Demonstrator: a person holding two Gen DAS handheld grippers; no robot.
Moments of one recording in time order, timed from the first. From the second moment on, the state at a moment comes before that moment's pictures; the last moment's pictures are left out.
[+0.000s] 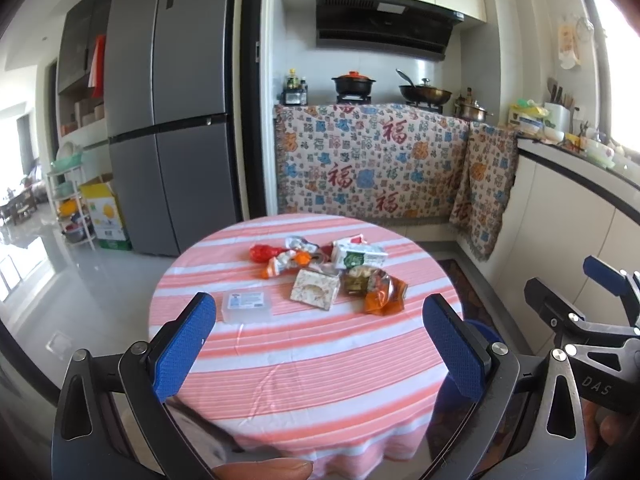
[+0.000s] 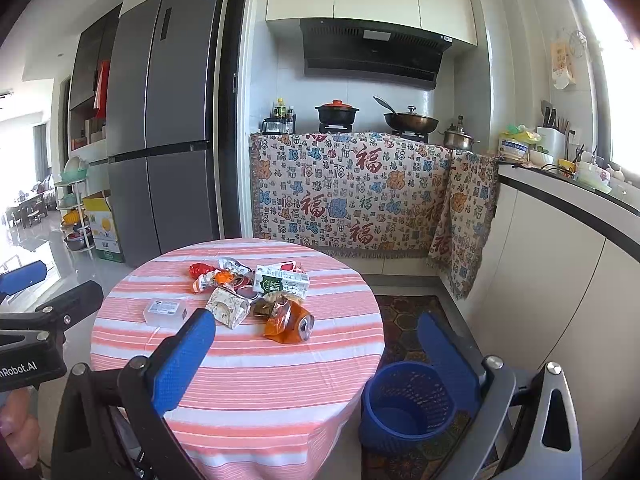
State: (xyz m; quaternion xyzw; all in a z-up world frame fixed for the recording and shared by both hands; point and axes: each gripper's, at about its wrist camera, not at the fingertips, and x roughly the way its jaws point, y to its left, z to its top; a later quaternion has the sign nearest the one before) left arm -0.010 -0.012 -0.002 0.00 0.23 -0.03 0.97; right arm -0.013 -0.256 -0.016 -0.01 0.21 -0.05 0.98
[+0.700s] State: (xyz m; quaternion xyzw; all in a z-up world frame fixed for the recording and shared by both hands) left arm -0.006 -0.011 -0.001 0.00 0.23 -0.04 0.97; right arm -0.011 -0.252 -0.013 -0.01 0.21 -0.05 0.98
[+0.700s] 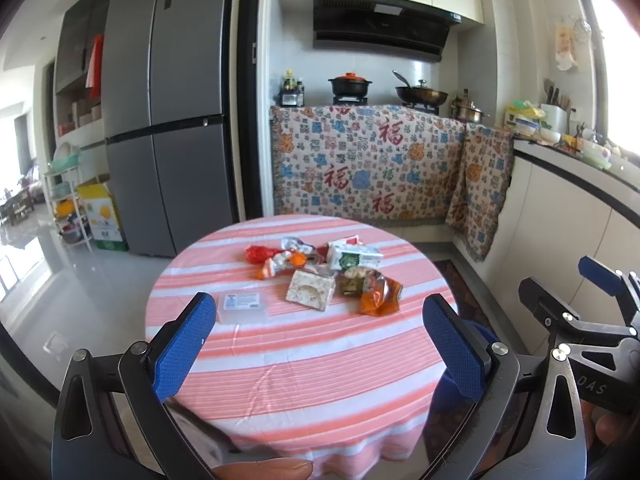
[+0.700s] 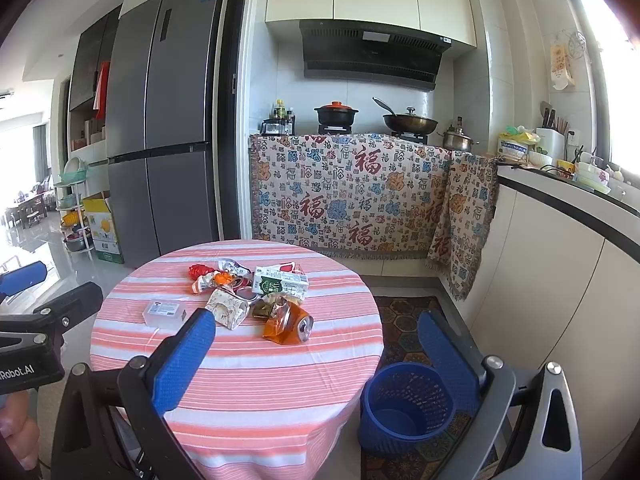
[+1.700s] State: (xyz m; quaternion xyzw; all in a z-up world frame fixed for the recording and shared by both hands) left arm -0.006 -0.014 0.000 0.00 0.23 -0.04 0.97; right arm -0.009 -0.247 -0.013 -0.01 0.20 -0.06 0.98
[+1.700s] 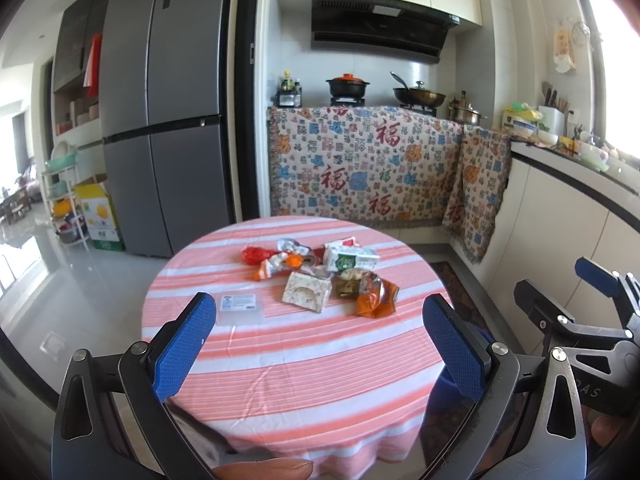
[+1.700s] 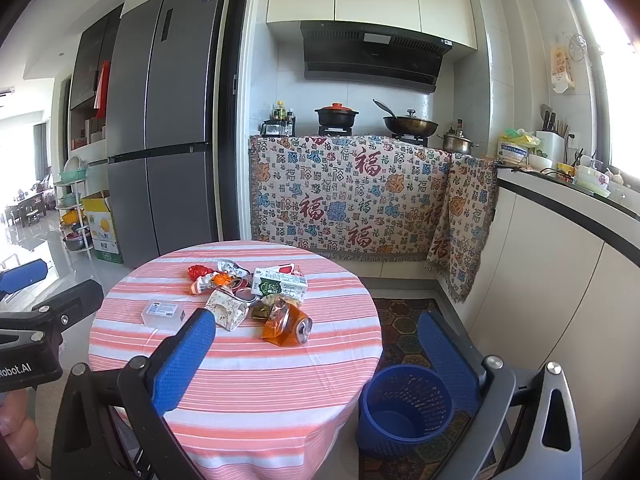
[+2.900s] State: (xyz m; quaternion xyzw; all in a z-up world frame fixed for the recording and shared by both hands) left arm -0.009 -0.020 -0.004 -0.01 0.24 -0.04 0.97; right arm -0.007 -0.244 -0.020 -0.01 0.21 -0.06 0.98
